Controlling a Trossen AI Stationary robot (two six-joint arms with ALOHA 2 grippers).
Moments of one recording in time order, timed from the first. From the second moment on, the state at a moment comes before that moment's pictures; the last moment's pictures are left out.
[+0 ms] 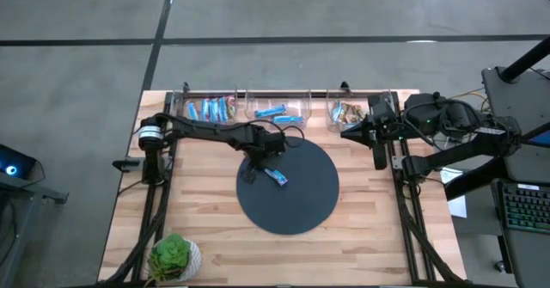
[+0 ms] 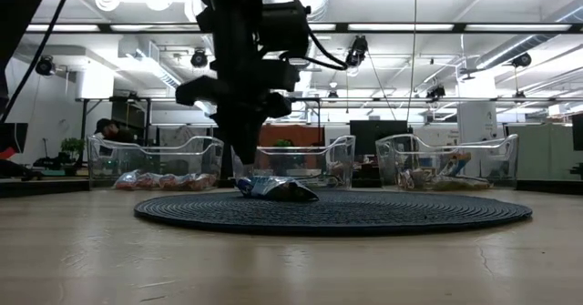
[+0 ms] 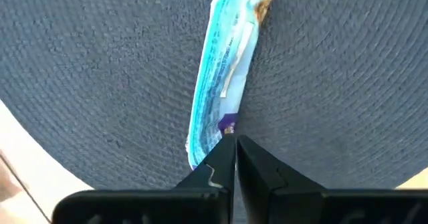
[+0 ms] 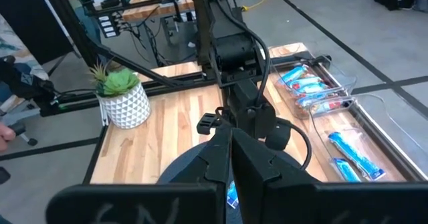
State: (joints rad) left arm 0.11 1.87 1.41 -0.87 0.03 0.61; right arm 0.07 0.96 1.32 -0.70 0.08 0.24
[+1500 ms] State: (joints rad) left arm 0.13 1.87 1.38 -0.79 0.02 0.55; right arm 0.06 0.96 1.32 -0.70 0.08 0.24
